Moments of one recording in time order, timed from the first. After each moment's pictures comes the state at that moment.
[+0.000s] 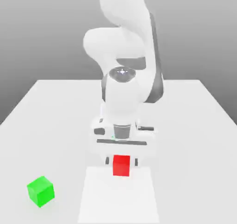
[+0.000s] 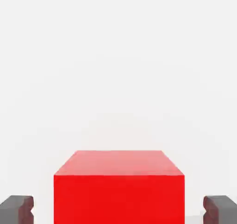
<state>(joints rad) 0.02 0.16 0.01 -2.94 -0.02 3.10 0.92</state>
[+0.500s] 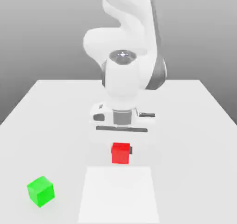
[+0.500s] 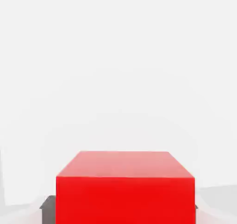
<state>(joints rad) -0.02 -0.12 0.00 -2.94 0.01 2.82 0.93</state>
